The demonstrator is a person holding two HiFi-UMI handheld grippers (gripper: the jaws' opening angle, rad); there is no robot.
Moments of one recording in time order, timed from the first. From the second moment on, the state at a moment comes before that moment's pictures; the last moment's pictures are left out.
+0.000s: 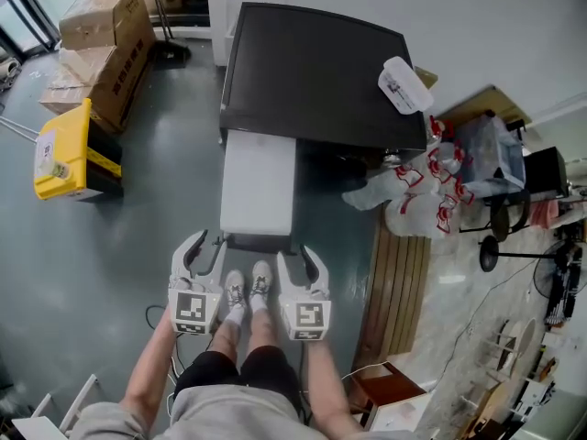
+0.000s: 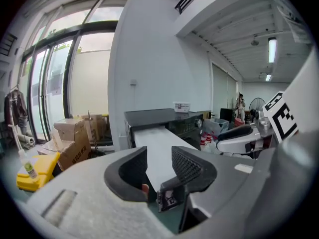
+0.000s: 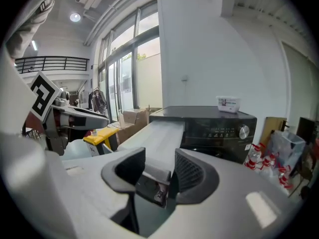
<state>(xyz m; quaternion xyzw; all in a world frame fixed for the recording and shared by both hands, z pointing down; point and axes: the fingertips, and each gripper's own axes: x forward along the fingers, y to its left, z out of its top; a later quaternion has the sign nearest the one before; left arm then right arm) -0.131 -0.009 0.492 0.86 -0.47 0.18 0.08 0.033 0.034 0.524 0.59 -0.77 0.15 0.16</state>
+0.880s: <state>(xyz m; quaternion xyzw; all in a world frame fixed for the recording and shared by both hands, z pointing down) -0.128 -0.019 0.323 0.87 -0.49 0.07 -0.01 0.036 0.010 0.335 0.64 -0.76 -0.01 0.09</state>
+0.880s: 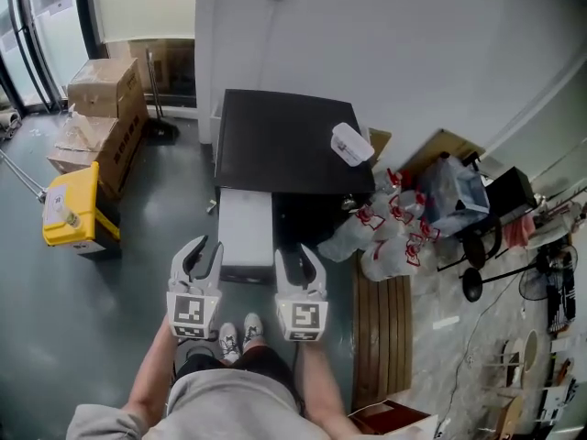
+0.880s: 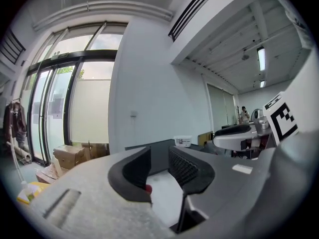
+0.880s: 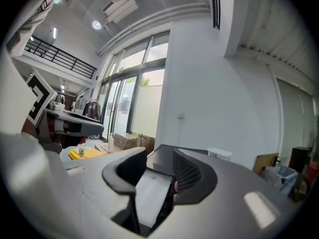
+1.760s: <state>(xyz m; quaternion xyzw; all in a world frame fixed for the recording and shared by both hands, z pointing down) -0.132 -0.007 0.299 0.87 -0.49 0.07 -0.04 0.034 0.034 0.309 0.65 -0.76 -0.04 0.08</state>
